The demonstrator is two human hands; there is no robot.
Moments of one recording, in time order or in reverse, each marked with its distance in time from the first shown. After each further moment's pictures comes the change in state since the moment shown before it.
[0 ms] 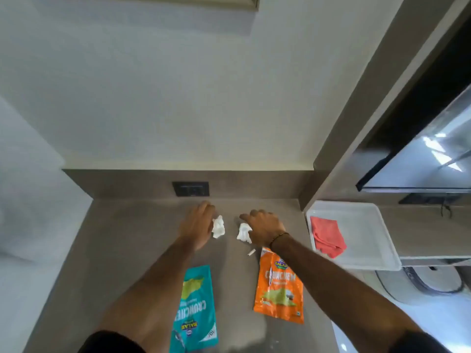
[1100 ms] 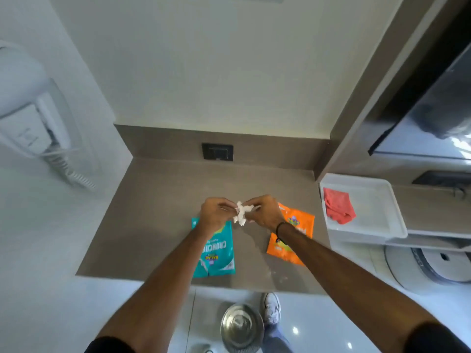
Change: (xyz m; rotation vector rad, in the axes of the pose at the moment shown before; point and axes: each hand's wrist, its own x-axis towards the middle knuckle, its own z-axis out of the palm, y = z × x) left_hand -0.140 0.045 -0.015 -1.122 0.098 -0.457; right_hand -0.089 -0.083 0.027 0.938 0.189 0.123
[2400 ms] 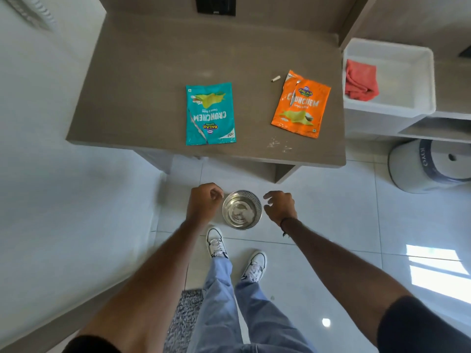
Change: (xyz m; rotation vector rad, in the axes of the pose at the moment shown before) left_hand -0.232 -0.219 0.018 0.476 0.043 -0.079; right_hand -0.249 0.196 0.144 -0.246 -0.084 0.443
